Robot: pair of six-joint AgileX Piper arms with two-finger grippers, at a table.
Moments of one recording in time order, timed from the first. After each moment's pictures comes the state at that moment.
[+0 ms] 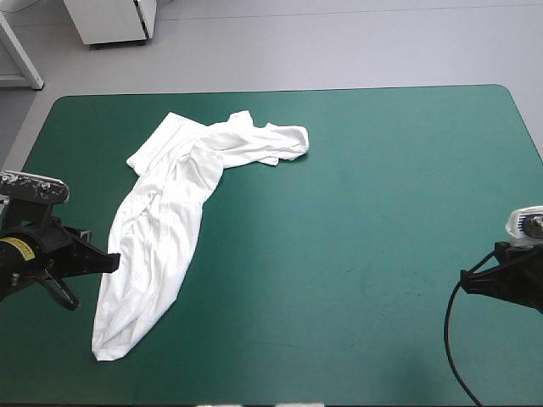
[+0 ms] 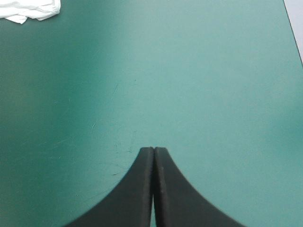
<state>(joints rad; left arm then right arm) -0.20 0.87 -1.23 0.06 1.26 0.04 0.01 0.66 -1.09 0.03 1.13 -0.07</state>
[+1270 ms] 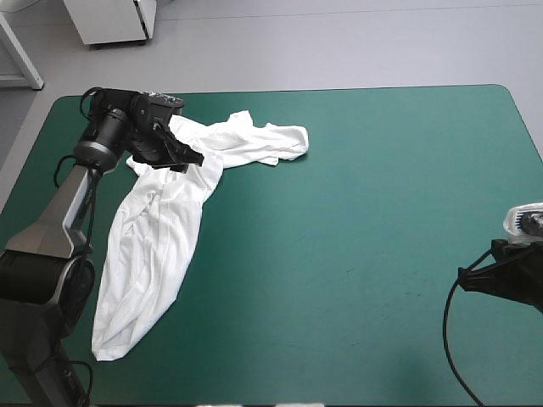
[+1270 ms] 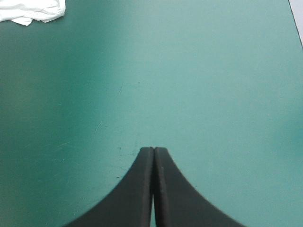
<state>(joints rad) -0.19 1.90 -1.84 -0.01 1.21 0.13 0.01 0.67 -1.09 0.05 1.12 -0.08</state>
